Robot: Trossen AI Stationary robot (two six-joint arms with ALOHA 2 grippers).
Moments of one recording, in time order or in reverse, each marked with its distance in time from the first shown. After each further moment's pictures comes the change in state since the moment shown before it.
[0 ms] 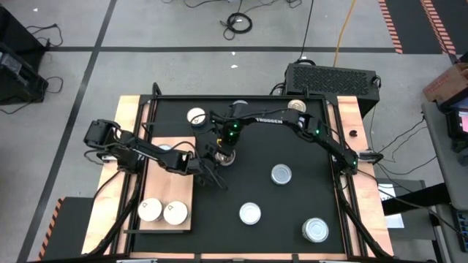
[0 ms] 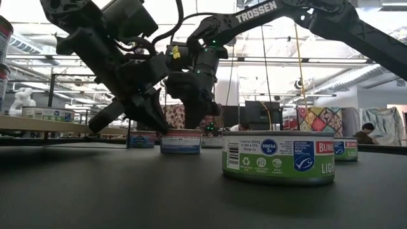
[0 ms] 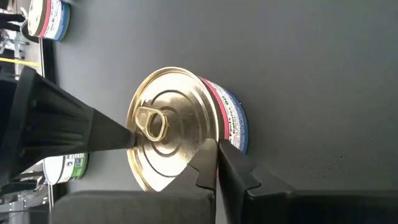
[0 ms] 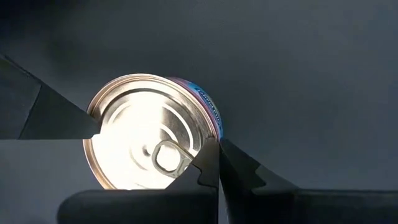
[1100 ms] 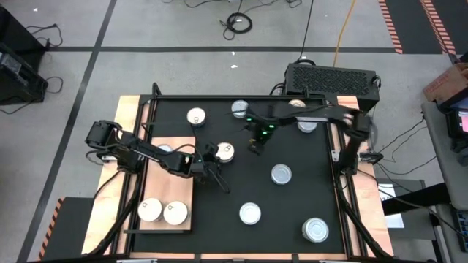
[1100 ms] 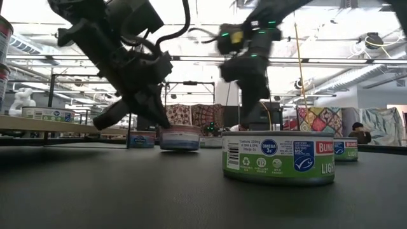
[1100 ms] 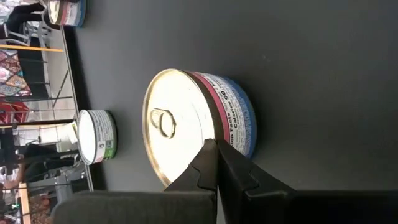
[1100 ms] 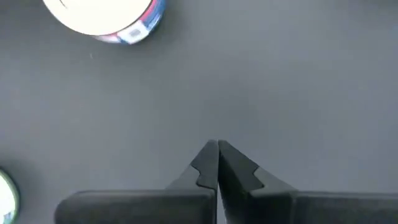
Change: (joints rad) left arm -0.037 0.005 0.079 -0.123 -0.156 0.024; right arm -0.039 -0.574 -0.735 0.237 0.099 0.042
